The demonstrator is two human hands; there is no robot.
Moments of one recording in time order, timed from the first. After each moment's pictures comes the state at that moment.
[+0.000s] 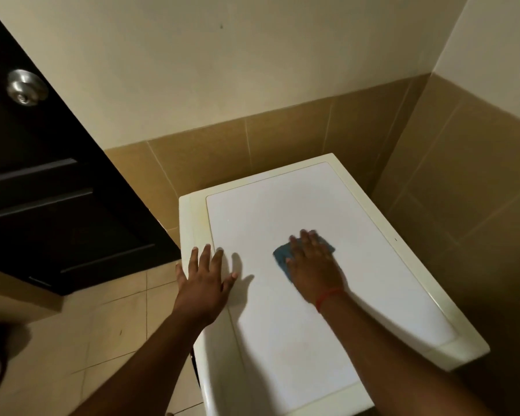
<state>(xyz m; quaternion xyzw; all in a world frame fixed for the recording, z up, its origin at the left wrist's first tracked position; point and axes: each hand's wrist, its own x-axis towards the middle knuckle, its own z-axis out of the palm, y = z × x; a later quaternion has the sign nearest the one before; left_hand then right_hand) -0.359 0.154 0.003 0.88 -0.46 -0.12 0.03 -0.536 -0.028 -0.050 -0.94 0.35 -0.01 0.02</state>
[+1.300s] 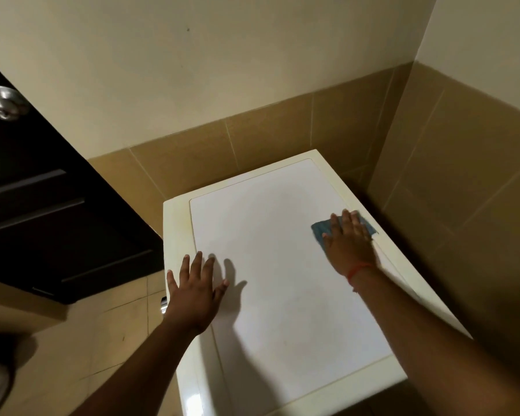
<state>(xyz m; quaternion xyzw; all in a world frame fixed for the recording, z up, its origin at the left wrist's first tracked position) -0.393 0.144 -0.001 0.88 -0.46 -0.11 -0.01 -0.612 -0.116 -0.041 -0.89 0.46 -0.04 0.03</state>
